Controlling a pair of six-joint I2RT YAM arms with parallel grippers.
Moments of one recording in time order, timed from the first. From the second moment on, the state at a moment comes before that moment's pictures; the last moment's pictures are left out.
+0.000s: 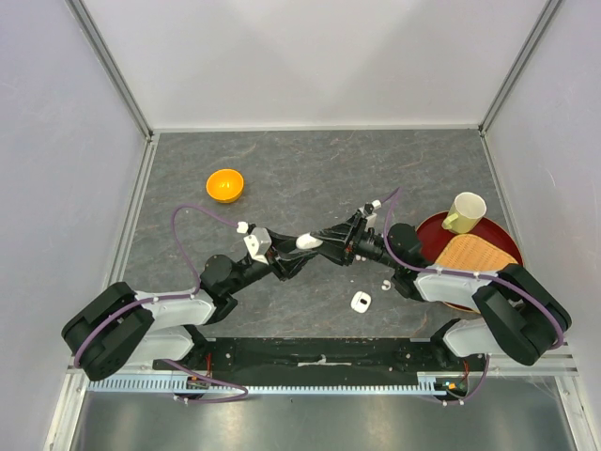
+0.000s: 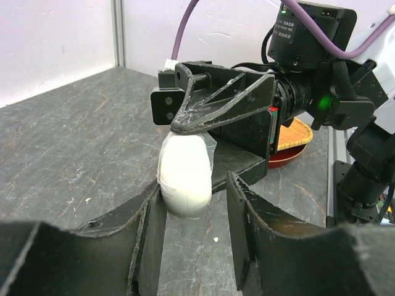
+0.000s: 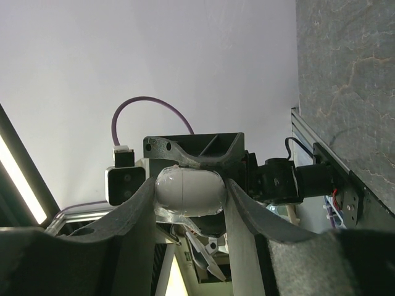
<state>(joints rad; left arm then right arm) -0.79 1.22 0.22 1.28 0.31 -0.19 0.63 1.36 0.40 0.98 -0.51 1.78</state>
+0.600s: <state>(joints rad) -0.79 1.25 0.22 1.29 0.29 -0.19 0.63 1.40 0.40 1.01 -0.52 1.80</state>
